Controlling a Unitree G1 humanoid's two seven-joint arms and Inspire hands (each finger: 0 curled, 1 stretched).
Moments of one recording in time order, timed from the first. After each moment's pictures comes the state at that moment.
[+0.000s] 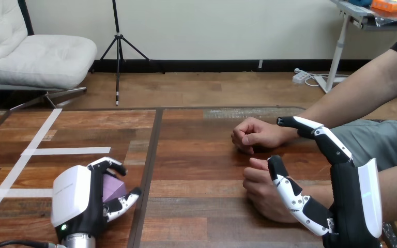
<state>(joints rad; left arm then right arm) -0.10 0.30 -0.22 0.68 0.62 -0.32 0.70 0.33 -0.09 0.00 -0.06 -0.52 -0.77 -0.36</state>
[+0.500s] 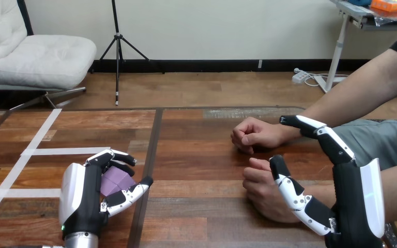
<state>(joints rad) -0.07 0.27 -0.16 0.67 0.34 -0.60 0.52 0.33 -0.09 -0.01 -0.06 -0.51 -0.77 -0.36</state>
